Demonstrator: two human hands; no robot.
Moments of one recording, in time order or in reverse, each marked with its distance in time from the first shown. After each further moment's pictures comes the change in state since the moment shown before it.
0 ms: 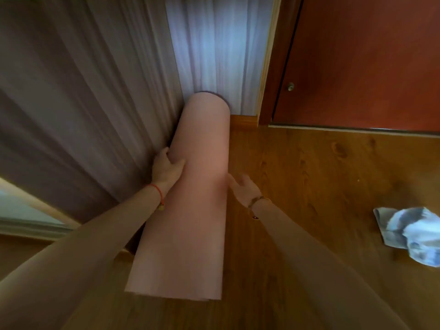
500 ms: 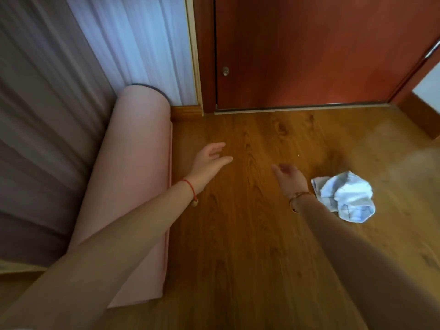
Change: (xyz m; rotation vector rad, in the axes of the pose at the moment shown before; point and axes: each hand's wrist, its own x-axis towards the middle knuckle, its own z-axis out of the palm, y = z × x) left_hand -0.106 0.120 0.174 -0.245 -0.637 0.207; right_hand -0.030 0.137 -0.202 0.078 0.463 0.091
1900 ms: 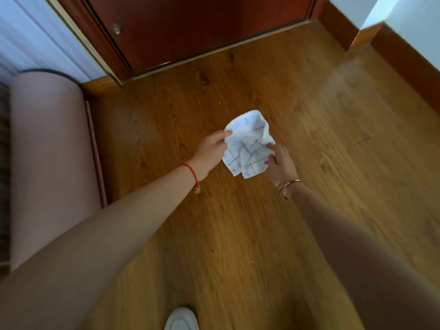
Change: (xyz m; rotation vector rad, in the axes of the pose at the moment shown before) left_hand -0.073 0.075 0.241 0.172 -0.294 -0.193; right_hand -0.070 0.146 -0.171 -0.002 0.049 0.048
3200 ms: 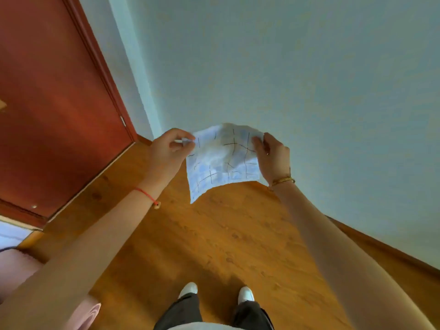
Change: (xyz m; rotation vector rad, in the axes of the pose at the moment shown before) left_hand -0.623 0.625 0.040 0.080 -0.299 0.773; right_hand -0.617 -0.400 -0.639 -0.053 0.943 0.060
